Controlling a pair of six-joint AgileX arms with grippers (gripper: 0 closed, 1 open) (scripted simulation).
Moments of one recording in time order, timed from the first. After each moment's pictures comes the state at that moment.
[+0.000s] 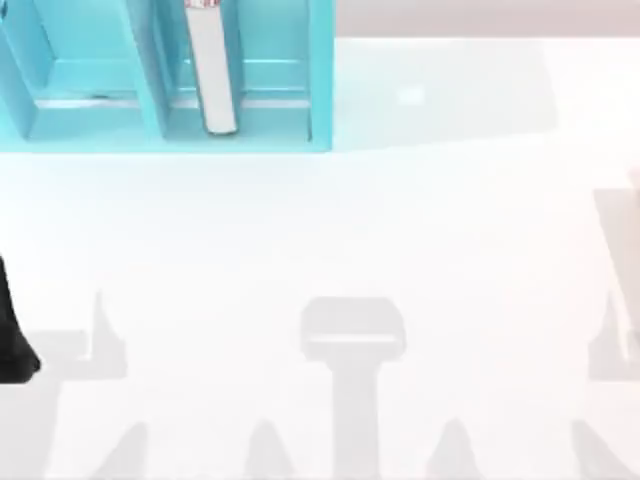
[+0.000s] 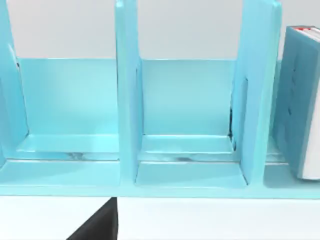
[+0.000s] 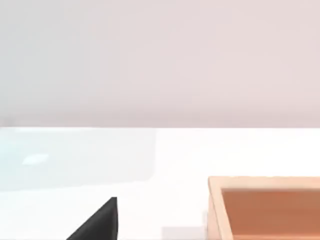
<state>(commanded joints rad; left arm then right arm) 0.00 0.00 0.00 0.00 0.00 0.00 0.00 0.00 0.00 0.00 0.00 0.00</state>
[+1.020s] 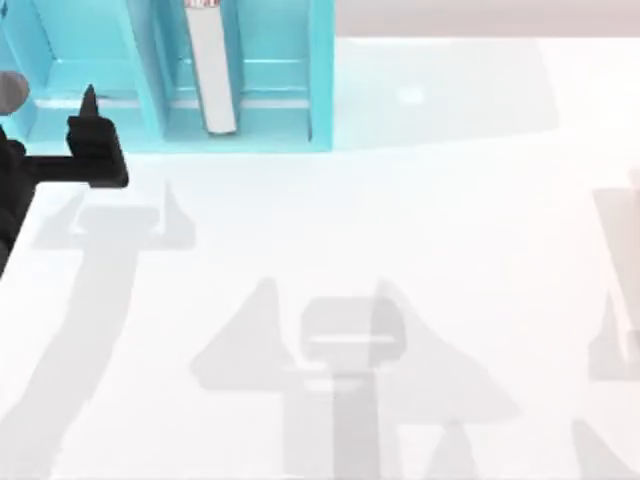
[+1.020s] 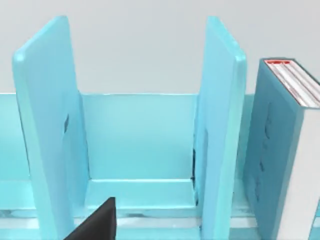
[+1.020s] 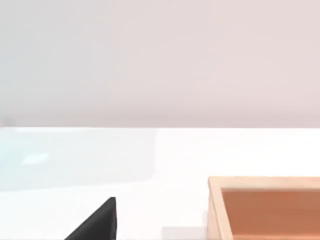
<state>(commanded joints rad) -0.24 1.14 0.42 0.64 -0.19 -0.01 0.00 0.00 0.00 0.00 0.00 0.00</state>
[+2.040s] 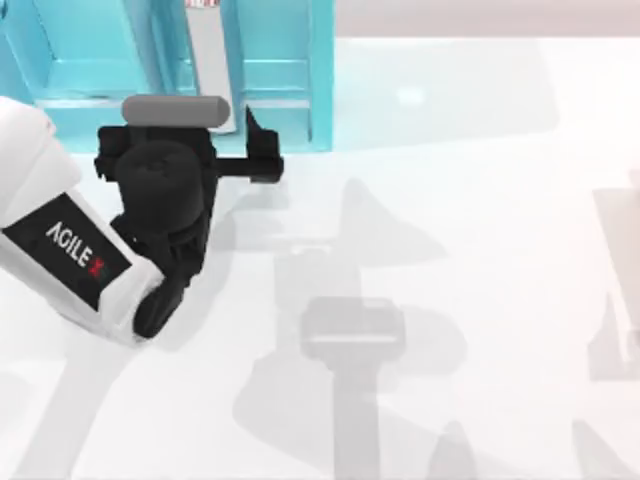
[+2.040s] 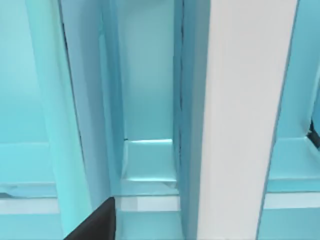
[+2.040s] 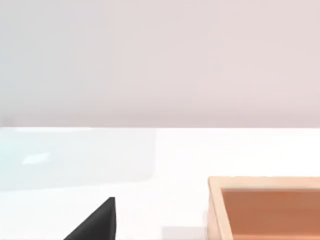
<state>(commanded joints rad) -0.45 2.13 0.81 1.21 -0.38 -0.02 0.00 0.00 0.00 0.00 0.00 0.00</state>
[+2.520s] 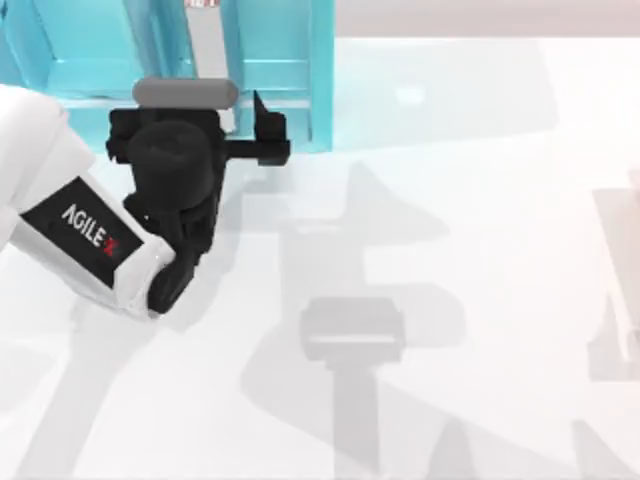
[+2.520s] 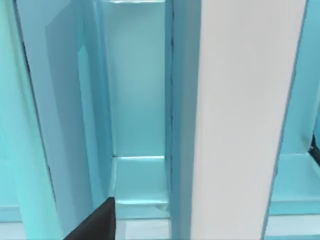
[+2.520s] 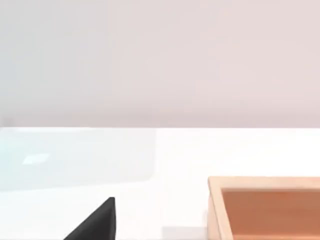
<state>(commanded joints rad) -0.43 2.19 0.92 1.17 -0.36 -0.02 0.00 0.00 0.00 0.00 0.00 0.00</state>
